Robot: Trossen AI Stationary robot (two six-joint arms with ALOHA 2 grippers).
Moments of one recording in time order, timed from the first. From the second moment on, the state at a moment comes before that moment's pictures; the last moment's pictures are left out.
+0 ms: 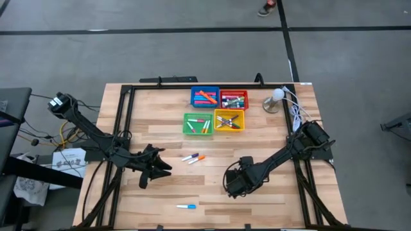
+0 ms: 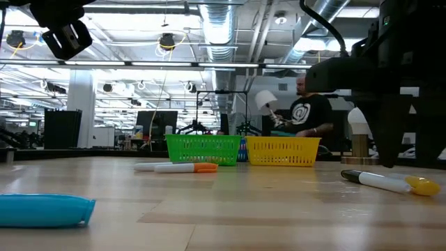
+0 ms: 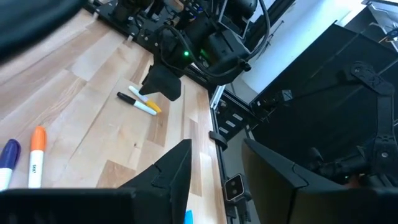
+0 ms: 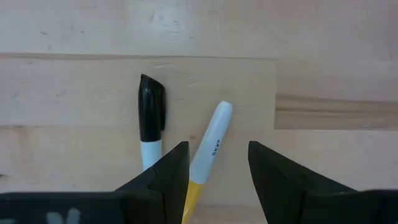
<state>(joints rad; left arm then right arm) -0.70 0.96 0.36 0.43 -0.46 -0.71 0.55 1.94 1.28 -1.01 0.13 2.04</state>
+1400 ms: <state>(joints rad) -0.70 0.96 0.33 0.47 -0.46 -0.72 0.52 2.02 1.42 -1.17 0.05 1.90</state>
